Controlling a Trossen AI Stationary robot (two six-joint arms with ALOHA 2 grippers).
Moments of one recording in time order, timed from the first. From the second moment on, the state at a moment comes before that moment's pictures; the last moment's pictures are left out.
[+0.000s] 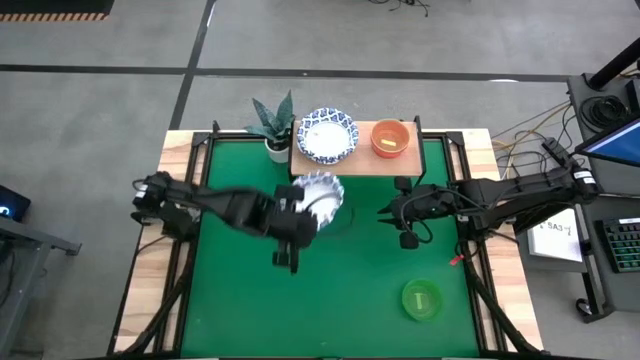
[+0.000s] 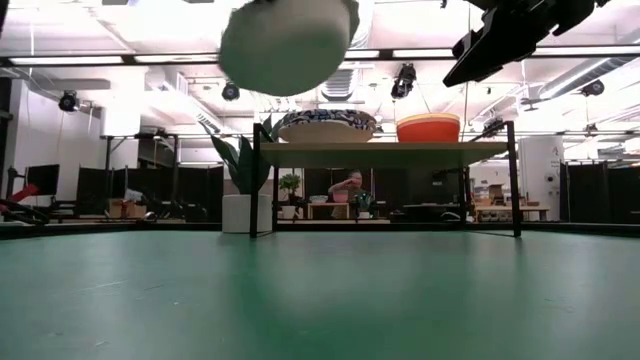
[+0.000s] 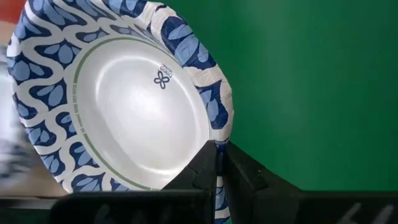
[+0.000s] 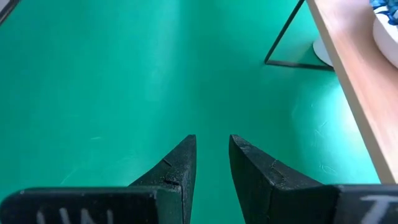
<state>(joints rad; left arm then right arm) -0.28 1.77 1.94 -1.32 -0.33 -0.07 0.10 1.01 0.78 -0.41 0.10 -0.04</state>
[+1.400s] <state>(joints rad) 0.20 1.94 2.08 -1.20 -0.45 0.53 0.10 0.99 0.75 -0.41 0.11 -0.06</state>
